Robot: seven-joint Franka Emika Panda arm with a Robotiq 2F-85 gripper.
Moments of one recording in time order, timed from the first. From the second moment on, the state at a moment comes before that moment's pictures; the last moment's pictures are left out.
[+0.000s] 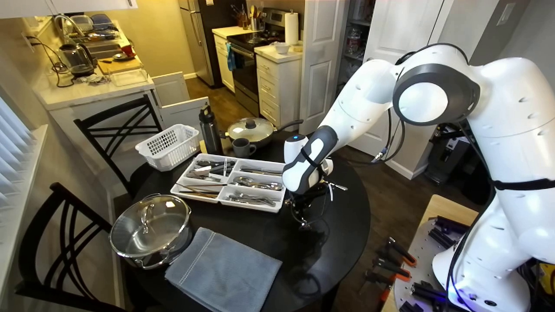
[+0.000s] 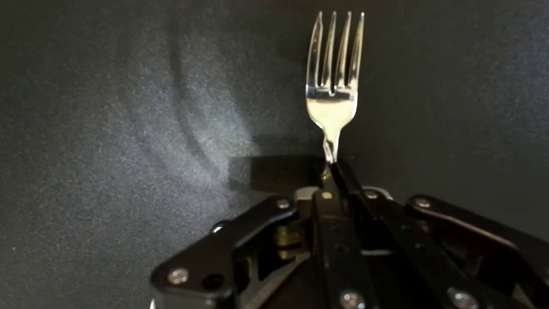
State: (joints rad) arm 0.17 0.69 -0.05 -2.07 0.26 2.59 0.38
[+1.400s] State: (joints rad) arm 0.08 0.43 0.01 -2.09 0.06 2.54 0.16
